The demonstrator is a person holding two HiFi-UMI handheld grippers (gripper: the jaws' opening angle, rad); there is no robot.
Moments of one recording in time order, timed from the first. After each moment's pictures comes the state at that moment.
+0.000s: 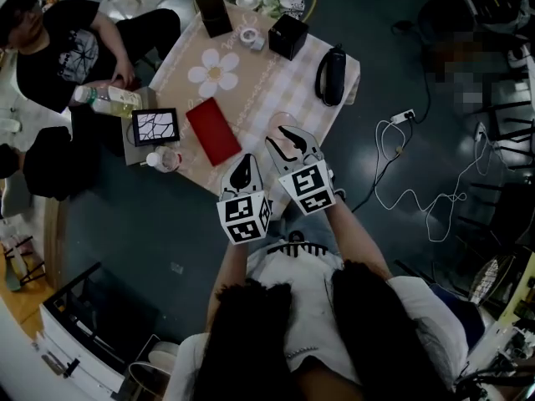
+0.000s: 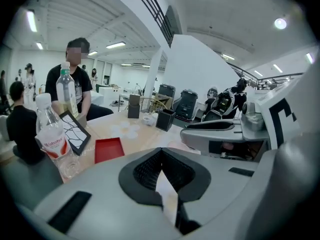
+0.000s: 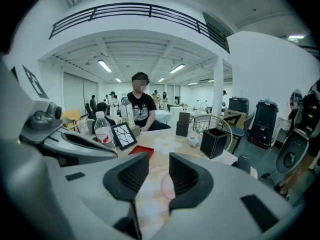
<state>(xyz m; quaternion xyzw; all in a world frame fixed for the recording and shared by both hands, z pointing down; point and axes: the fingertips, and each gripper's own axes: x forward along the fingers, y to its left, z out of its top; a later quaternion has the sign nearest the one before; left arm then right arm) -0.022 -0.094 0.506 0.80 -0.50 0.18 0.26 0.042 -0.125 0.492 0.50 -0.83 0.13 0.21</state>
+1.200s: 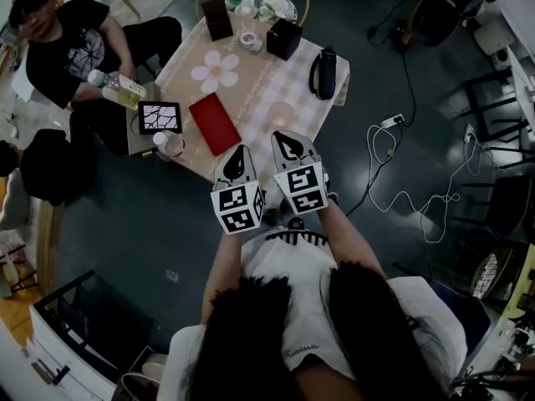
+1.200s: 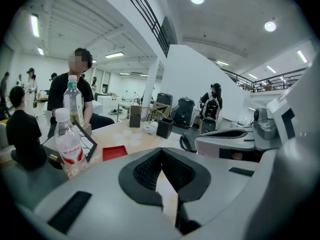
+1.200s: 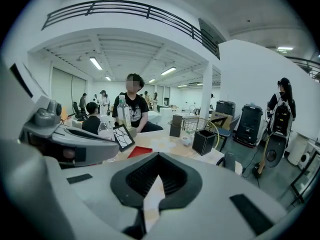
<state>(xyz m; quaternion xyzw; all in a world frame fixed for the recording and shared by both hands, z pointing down) -0.048 -0.072 0.474 0.82 -0.51 0.15 0.22 0.029 -0.078 0.468 0.56 -0.79 0.12 0.21</state>
